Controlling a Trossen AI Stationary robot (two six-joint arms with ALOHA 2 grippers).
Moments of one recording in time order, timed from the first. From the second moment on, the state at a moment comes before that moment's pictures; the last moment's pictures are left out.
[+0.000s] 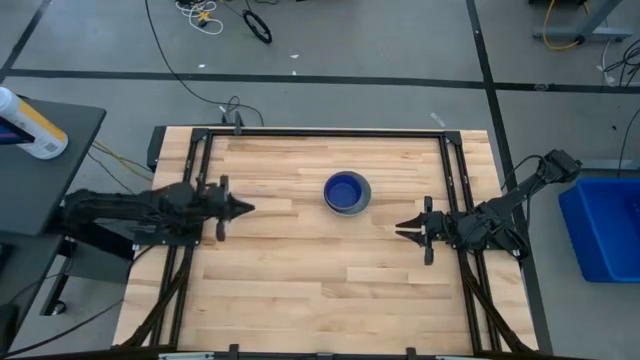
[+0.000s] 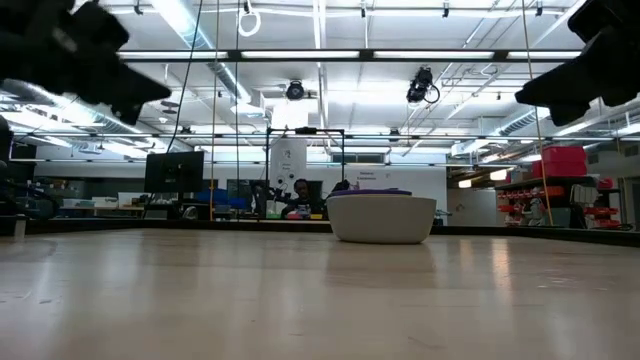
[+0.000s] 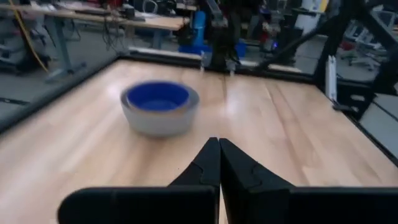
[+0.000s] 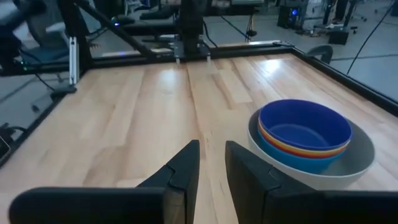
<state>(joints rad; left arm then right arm) -0.01 0.23 0.15 -0.06 -0.11 -0.12 0.59 0.52 0.17 0.07 0.65 0.23</state>
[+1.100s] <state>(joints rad) -0.15 0.02 0.09 -0.23 -0.15 -0.15 0.77 0.01 0.14 -0.19 0.58 0.07</state>
